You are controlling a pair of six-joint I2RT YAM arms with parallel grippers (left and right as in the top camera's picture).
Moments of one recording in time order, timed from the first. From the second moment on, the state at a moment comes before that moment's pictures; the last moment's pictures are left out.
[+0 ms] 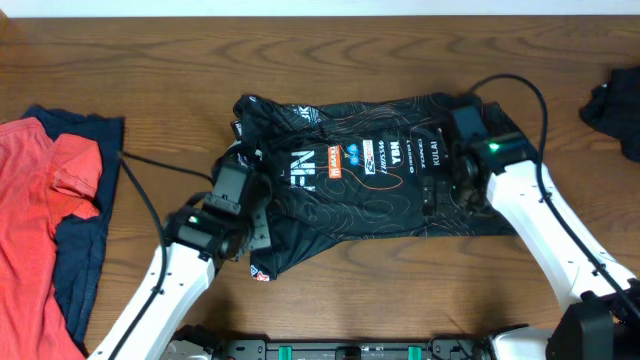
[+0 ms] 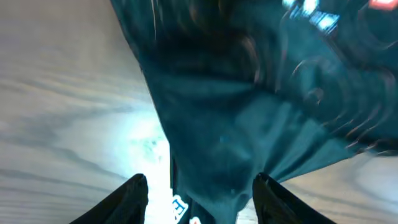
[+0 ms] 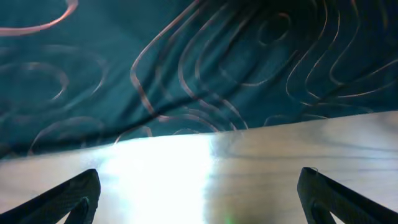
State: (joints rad) left arm -0.37 1.16 0.77 -0.89 -0.02 -0.53; right arm 0.26 1.52 1.09 -1.10 0.11 0.37
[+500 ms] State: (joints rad) left arm -0.37 1.16 0.69 -0.85 0.03 -0.56; right arm -0.22 1.52 0.91 -0.89 0.06 0.42
